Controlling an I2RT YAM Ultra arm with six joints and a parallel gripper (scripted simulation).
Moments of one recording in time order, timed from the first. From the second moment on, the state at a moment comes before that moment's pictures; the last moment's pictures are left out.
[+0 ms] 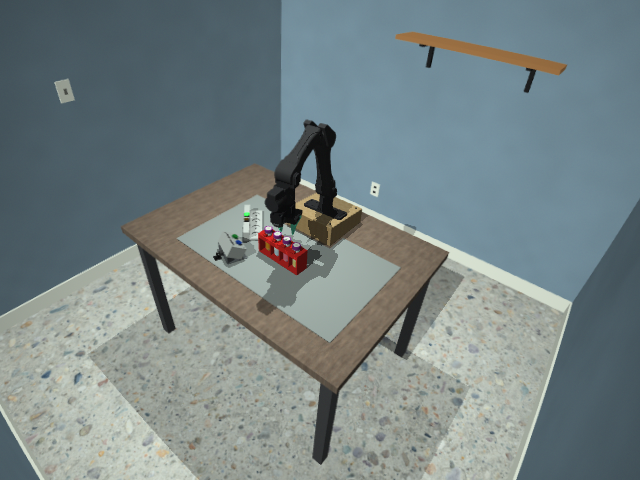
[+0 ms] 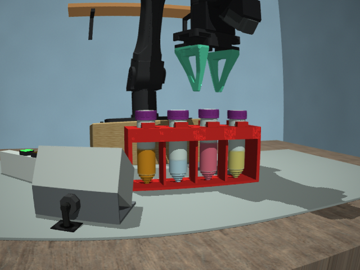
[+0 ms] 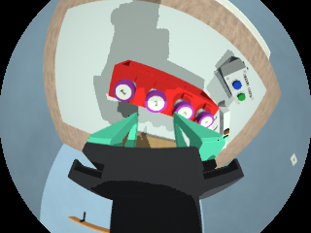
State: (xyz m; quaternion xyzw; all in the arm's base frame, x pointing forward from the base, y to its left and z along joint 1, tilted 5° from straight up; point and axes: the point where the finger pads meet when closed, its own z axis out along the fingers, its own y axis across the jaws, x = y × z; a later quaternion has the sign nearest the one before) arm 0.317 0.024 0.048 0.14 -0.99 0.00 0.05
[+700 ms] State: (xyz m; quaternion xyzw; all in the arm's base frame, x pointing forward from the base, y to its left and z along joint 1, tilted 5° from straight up) arm 0.315 0.024 0.015 0.16 -0.99 0.00 0.05
